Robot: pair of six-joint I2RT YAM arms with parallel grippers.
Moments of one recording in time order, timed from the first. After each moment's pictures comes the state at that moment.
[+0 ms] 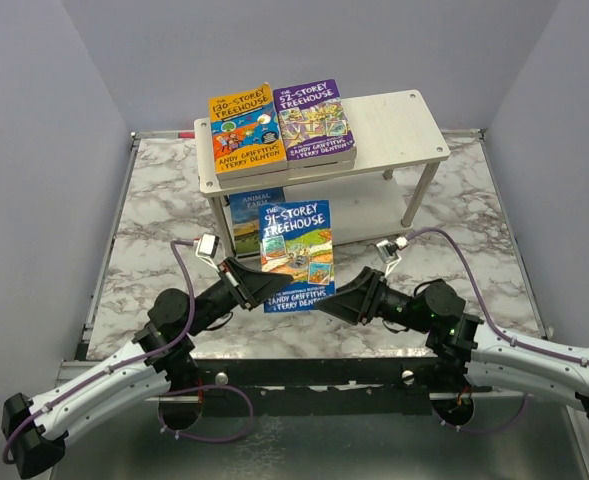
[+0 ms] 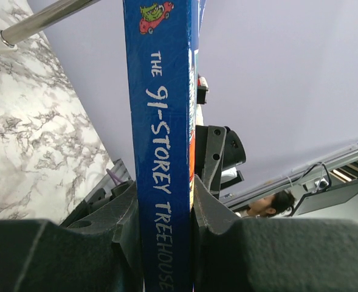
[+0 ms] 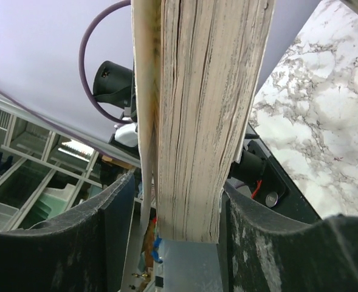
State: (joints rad) left arm -0.90 0.44 0.29 0.41 0.08 -1.22; right arm 1.10 0.70 0.34 0.53 -0.14 1.07
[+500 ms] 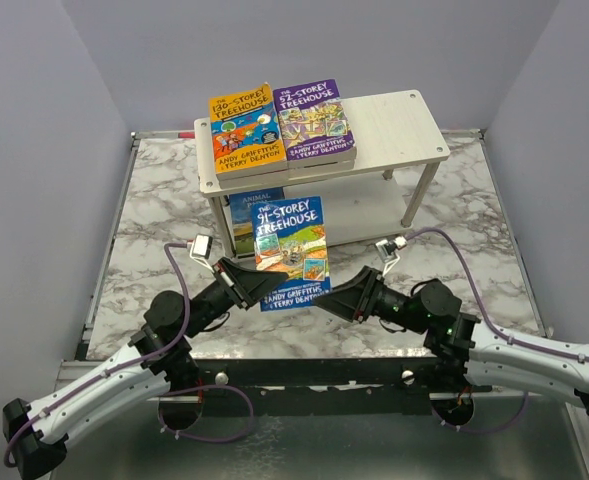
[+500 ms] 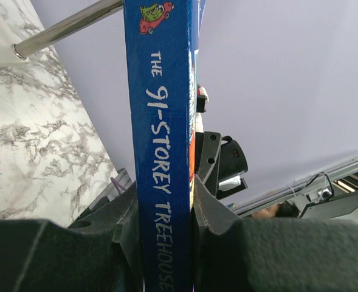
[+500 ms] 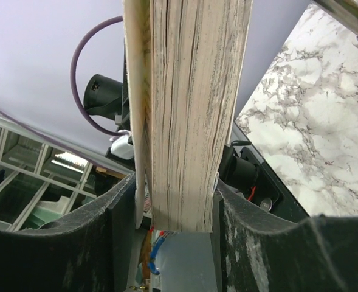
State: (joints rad) left arm -0.91 0.39 0.29 0.37 0.04 -1.22; right arm 1.12 0.72 0.34 0.53 -0.06 1.07
